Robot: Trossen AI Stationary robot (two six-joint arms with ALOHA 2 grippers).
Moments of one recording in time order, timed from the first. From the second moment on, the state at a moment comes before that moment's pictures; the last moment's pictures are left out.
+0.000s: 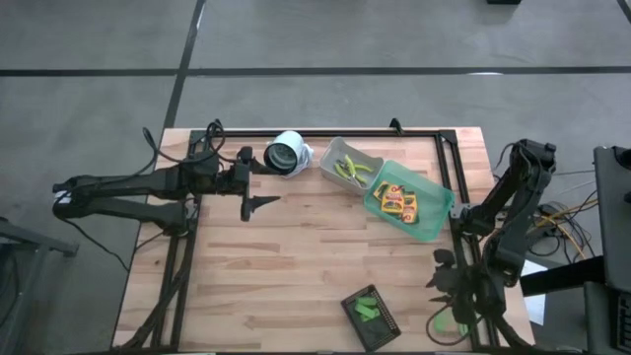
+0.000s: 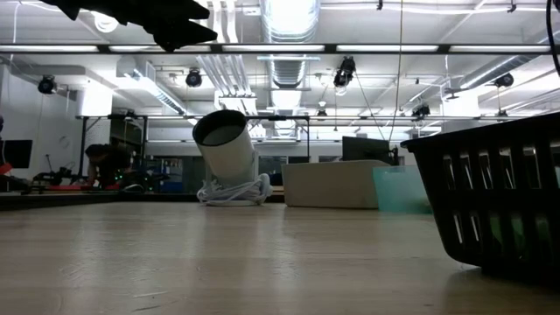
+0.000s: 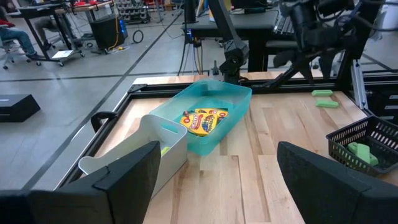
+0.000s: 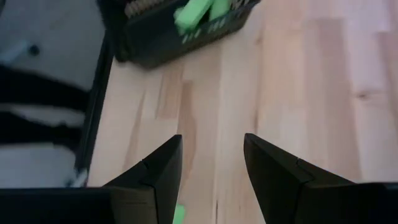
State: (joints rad) left arm 0.15 0.83 0.70 -0.05 0.05 0.09; right arm 1.19 1.14 0.70 -0.64 0.44 1.05
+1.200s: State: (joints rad) left arm 0.15 0.83 0.70 -0.05 0.05 0.09; right arm 1.20 1.25 0.50 -0.27 0.09 0.69
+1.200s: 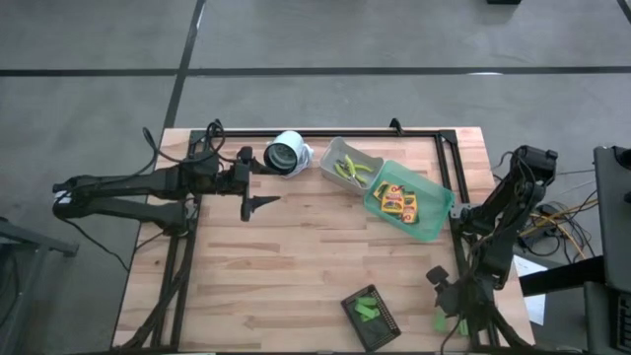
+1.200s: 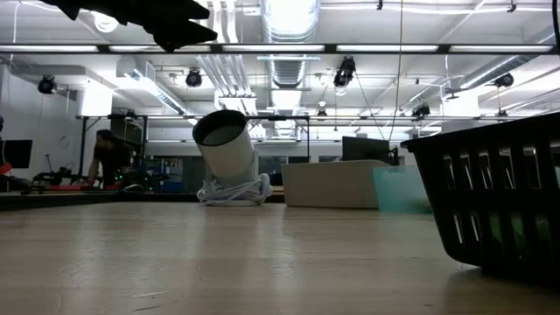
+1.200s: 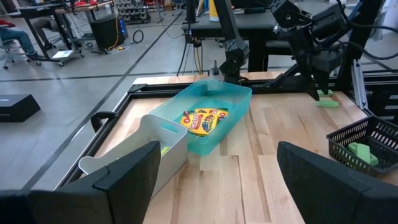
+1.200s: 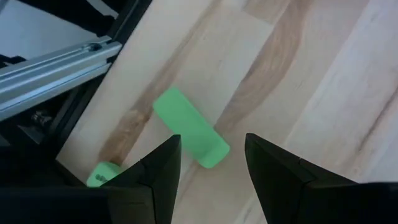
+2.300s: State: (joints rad) left arm 0.15 0.83 0.70 -0.05 0.05 0.09; right arm 1.20 1.42 0.56 -0.23 0.06 0.43
